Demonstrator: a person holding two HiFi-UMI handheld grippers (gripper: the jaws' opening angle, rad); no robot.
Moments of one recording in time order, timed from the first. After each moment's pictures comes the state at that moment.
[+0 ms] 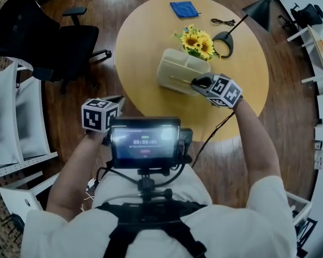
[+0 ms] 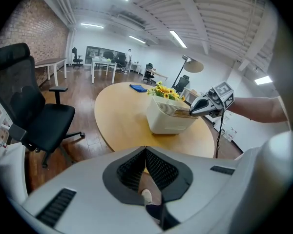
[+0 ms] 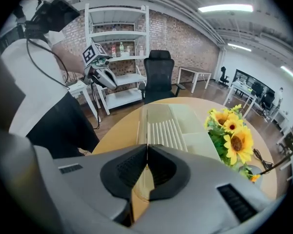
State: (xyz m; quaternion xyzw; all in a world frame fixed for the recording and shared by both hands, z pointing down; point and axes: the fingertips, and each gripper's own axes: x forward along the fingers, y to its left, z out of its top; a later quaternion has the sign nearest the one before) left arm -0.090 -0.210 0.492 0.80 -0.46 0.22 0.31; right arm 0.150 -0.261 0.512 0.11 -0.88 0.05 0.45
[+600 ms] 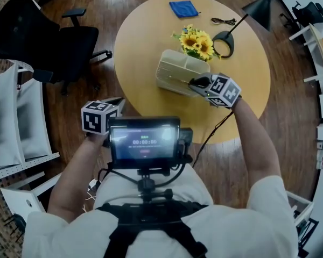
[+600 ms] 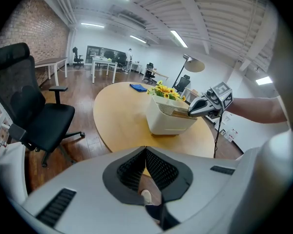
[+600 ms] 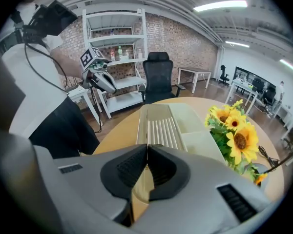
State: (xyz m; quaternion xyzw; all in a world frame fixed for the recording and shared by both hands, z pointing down) left arm -0.081 -0.220 0.497 0.80 -0.46 0.22 0.31; right arm 0.149 -0.273 0.519 0.10 -0.89 0.07 0.44
